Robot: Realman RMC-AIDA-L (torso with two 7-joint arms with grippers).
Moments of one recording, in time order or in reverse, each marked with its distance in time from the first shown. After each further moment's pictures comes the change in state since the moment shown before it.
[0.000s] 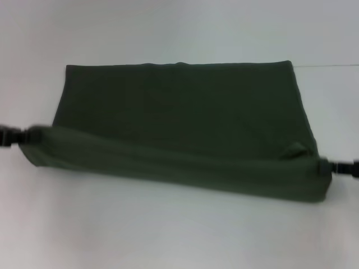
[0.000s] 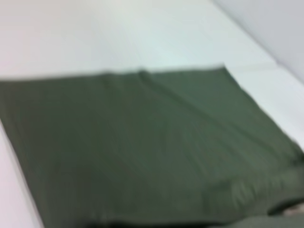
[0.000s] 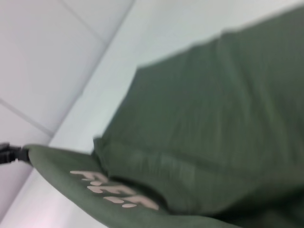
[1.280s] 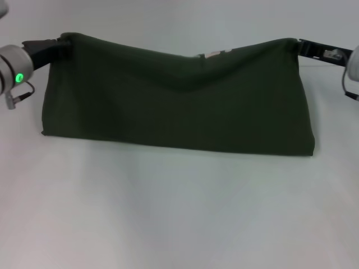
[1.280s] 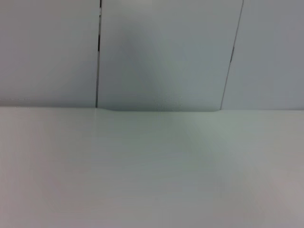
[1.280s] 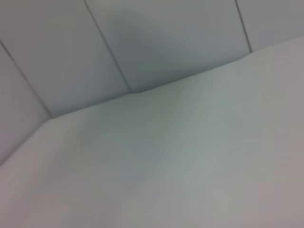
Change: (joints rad) left arm -0.211 -0.160 0.073 -0.386 -0.514 -1.108 0.440; right arm 0.334 0.052 -0.172 0.202 0.245 0.910 -0.044
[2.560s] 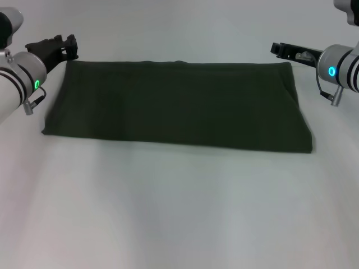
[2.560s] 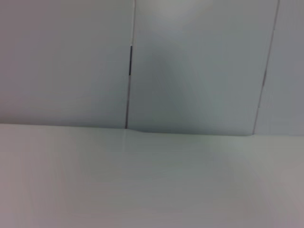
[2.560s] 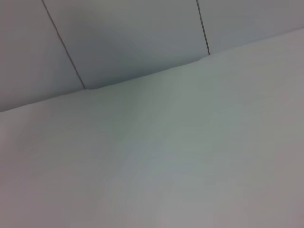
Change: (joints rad) left arm -0.029 -0.028 -0.013 -0.169 -0.585 -0.151 0.578; right arm 0.102 0.039 -0.090 0.144 0.055 0.357 -0.046
